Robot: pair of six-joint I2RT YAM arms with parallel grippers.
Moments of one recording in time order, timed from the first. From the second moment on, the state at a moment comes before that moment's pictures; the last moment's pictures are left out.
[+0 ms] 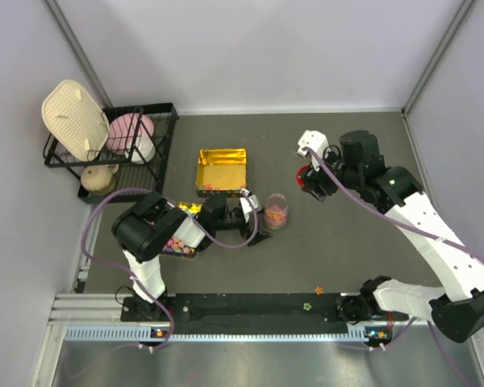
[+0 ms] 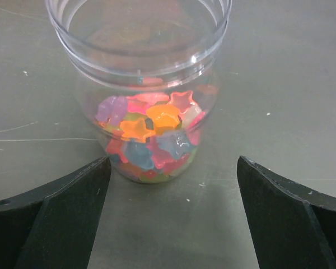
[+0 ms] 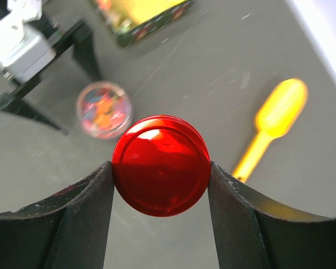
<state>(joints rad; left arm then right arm) -0.65 1.82 0.54 1.01 0.69 0.13 0.52 1.13 1.28 -0.75 -0.19 -0.44</state>
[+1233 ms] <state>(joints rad) -0.75 2.09 0.55 1.39 0.49 0.08 0.57 1.33 1.20 -0.77 -0.31 -0.44</state>
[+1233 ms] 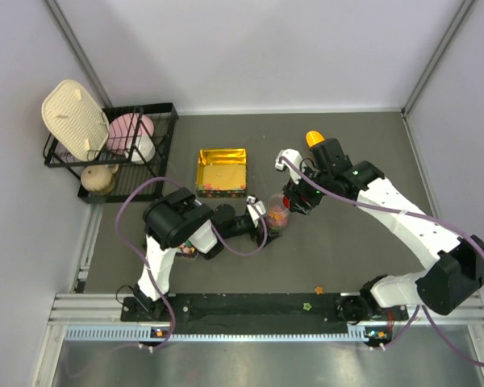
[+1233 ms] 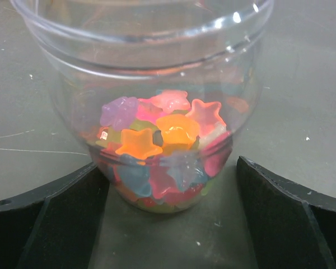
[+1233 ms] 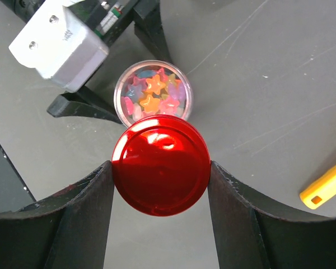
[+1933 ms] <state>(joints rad) -0.75 2.10 0.57 1.39 0.46 0.06 0.62 1.45 1.22 -0.77 -0.30 -0.42</state>
